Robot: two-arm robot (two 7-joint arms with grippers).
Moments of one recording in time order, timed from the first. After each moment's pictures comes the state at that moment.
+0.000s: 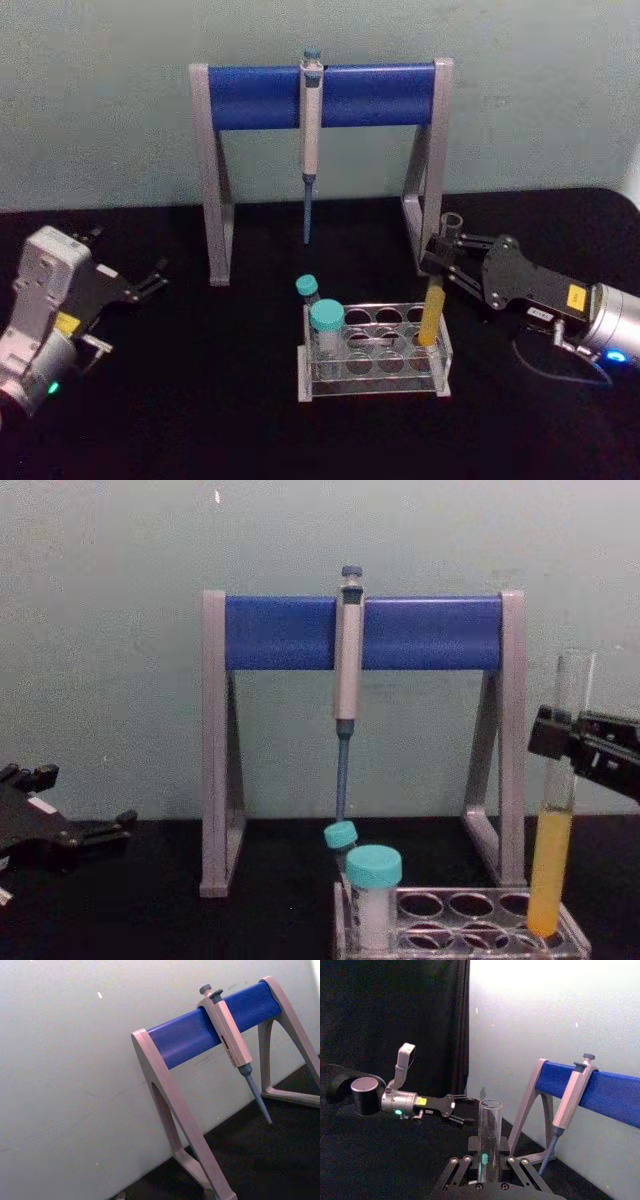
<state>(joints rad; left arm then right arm) -0.20 0.60 0.45 -1.41 -0.25 -0.12 0.03 0.37 0.57 -0.44 -1.24 0.77 -0.32 1.04</state>
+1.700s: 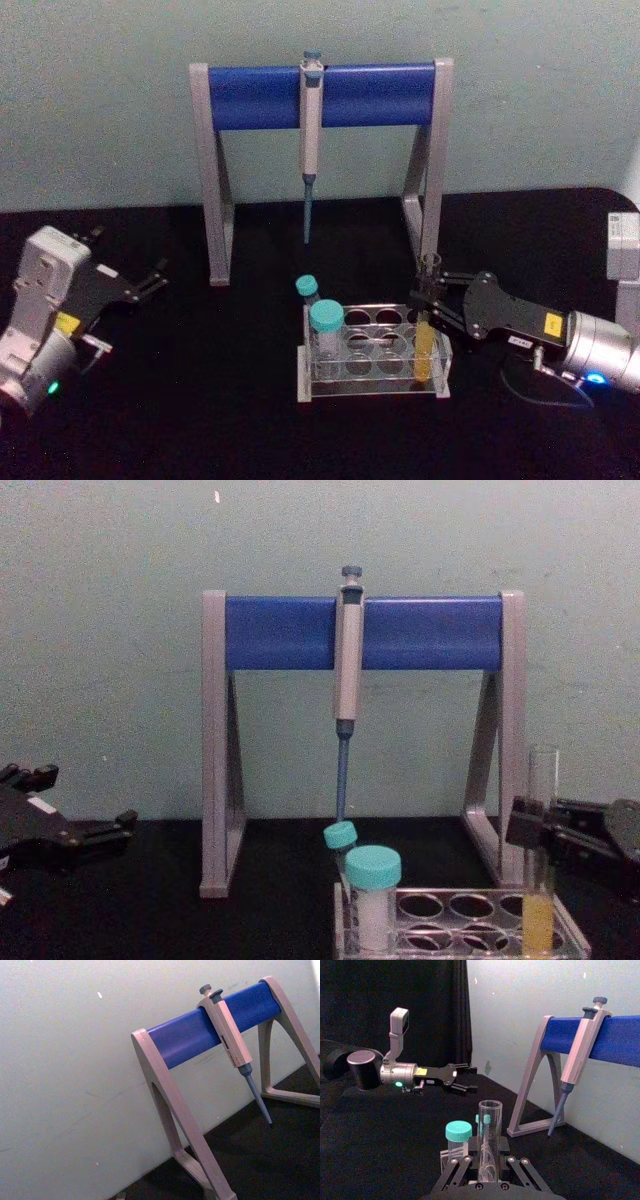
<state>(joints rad) -0.20 0.60 0.45 -1.41 -0.25 -0.12 0.03 0.42 0.51 -0.49 -1.06 0.72 -0.31 1.09</state>
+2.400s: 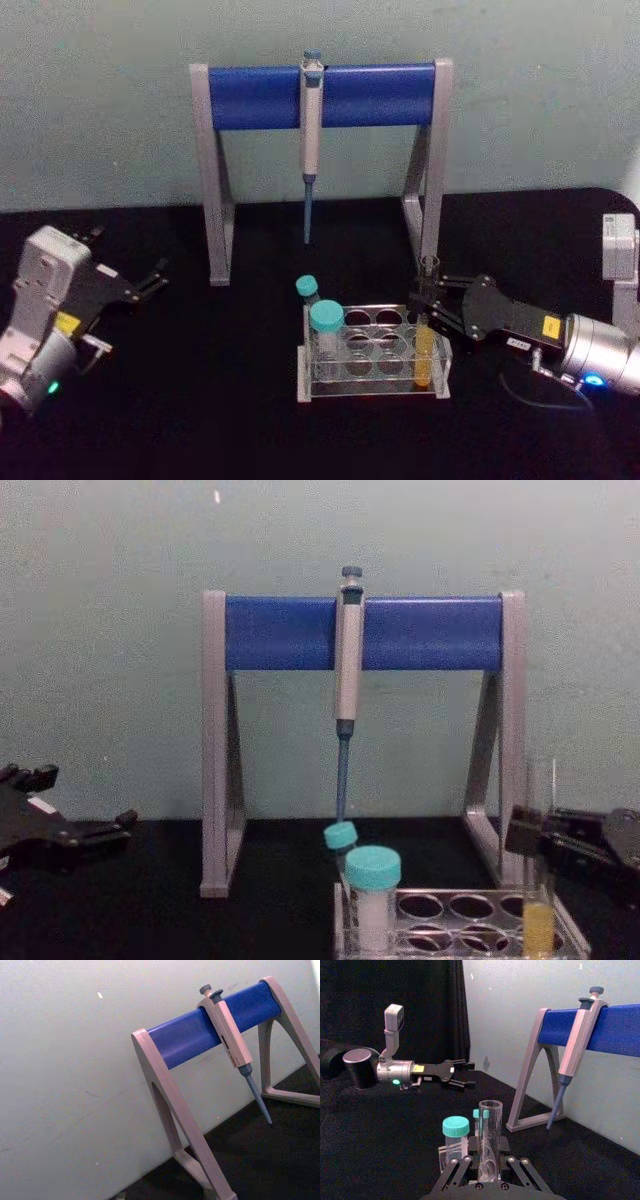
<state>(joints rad) -0.20 0.60 0.45 -1.41 -0.25 -0.12 0.03 0.42 0.50 -0.49 -1.05 0.72 -0.29 1.08</state>
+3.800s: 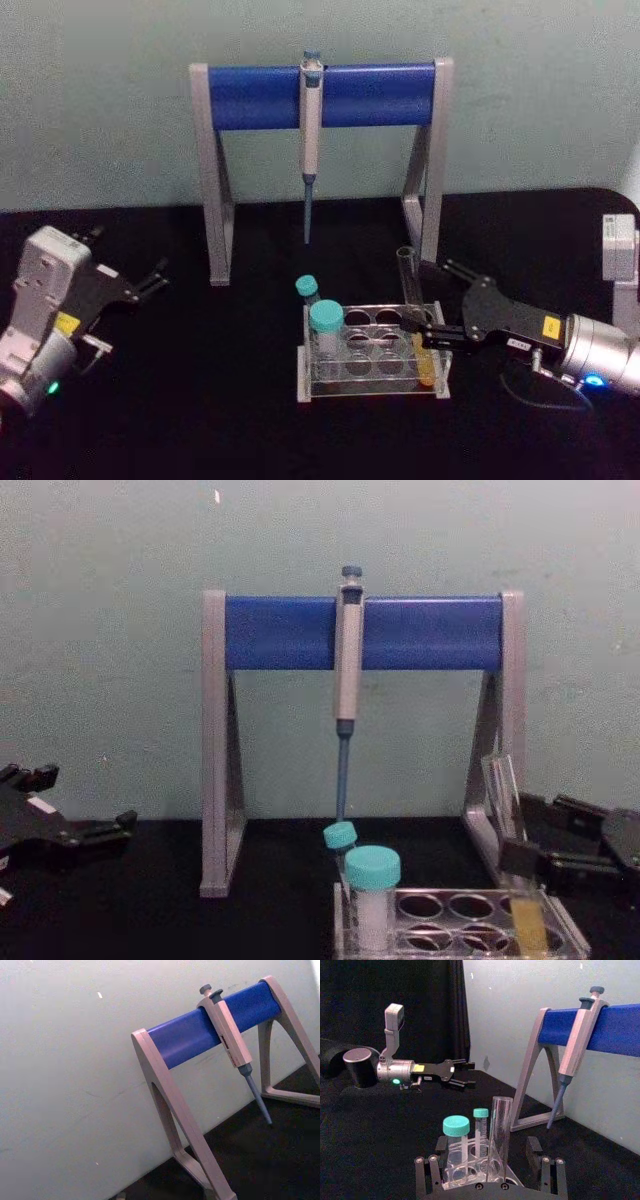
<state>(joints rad) -0.20 0.60 0.45 -1.41 -0.25 -0.12 0.03 0.42 0.50 -0.49 -1.05 0.72 -0.29 1.08</state>
